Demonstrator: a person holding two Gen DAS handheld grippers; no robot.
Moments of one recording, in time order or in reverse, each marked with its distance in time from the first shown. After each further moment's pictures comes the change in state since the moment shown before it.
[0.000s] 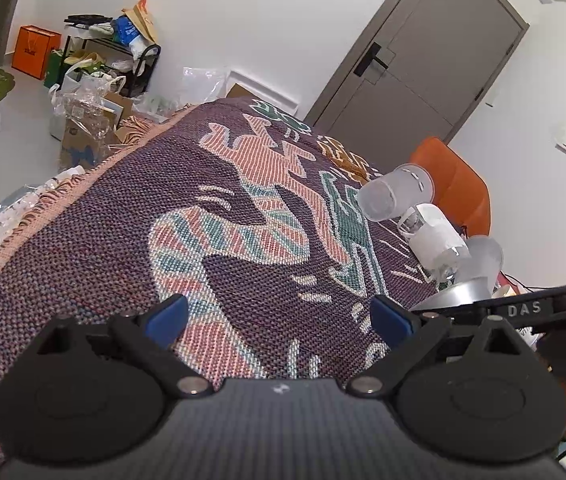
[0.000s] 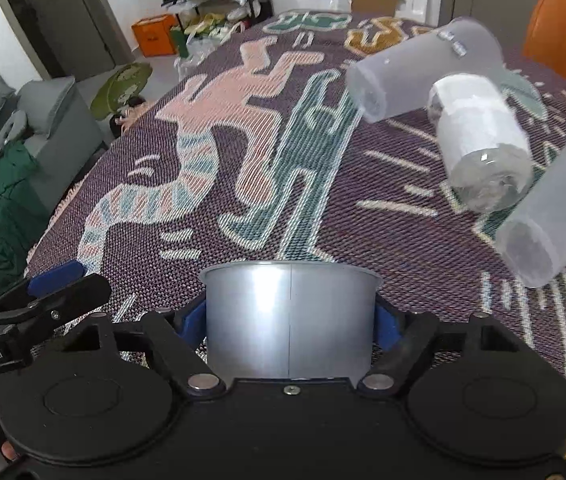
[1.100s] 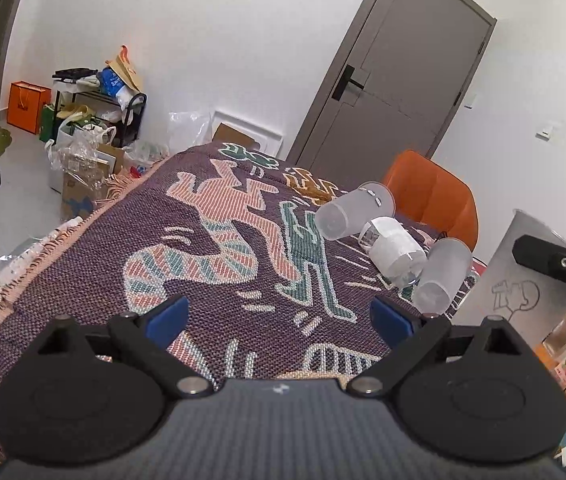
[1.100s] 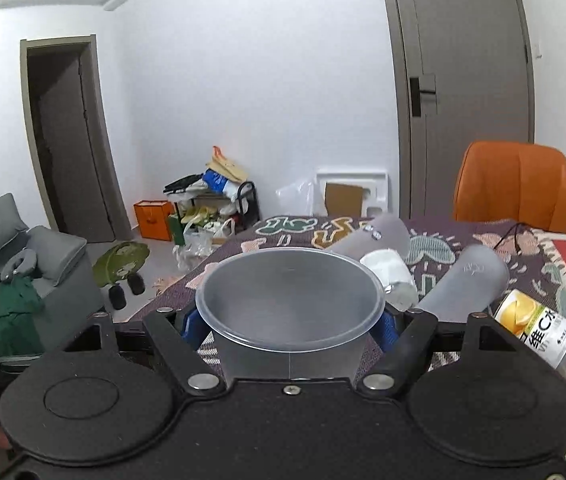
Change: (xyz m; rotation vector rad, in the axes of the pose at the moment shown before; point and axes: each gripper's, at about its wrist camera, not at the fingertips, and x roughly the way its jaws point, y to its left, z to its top) left arm -0.051 -0.056 -0.008 0.121 -0.102 0.020; right arm -0.134 0.000 -0.078 0.017 -0.649 -0.059
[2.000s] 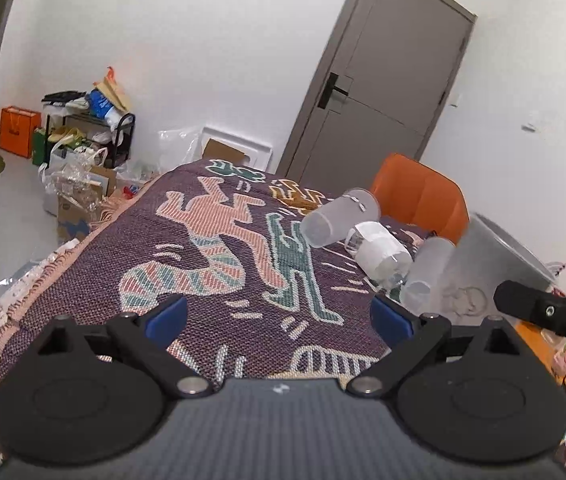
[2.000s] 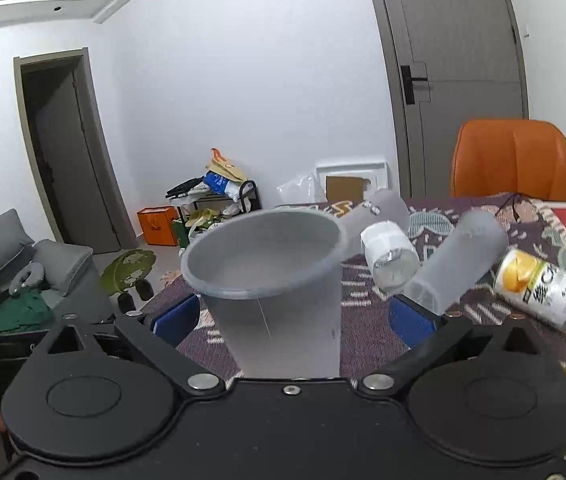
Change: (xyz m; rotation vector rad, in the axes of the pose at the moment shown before) left arm -0.019 -0.015 0.000 0.076 -0.032 -0.017; right arm -0.019 -0.004 -0.030 0.080 0.011 0.021
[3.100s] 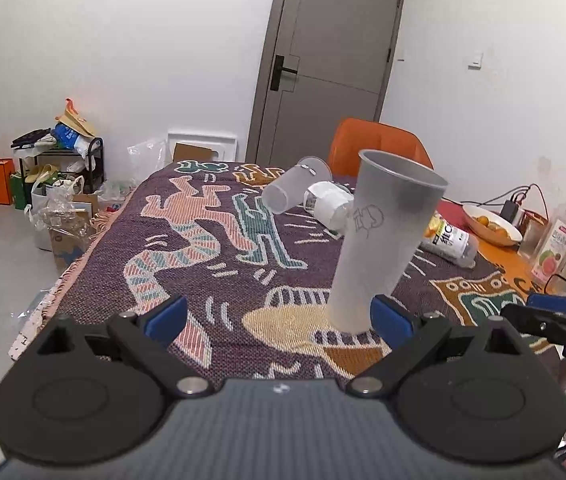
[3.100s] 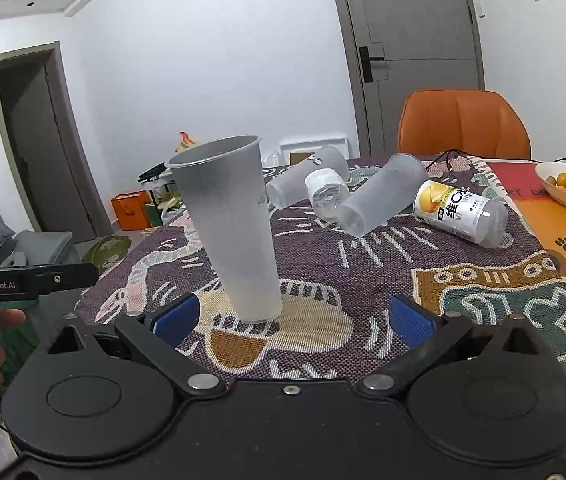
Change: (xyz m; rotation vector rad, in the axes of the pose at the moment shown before) left arm -0.071 -0.032 -0.027 0.219 0.049 -0.039; right arm -0.088 -0.023 -0.056 0.041 0.049 -0.094
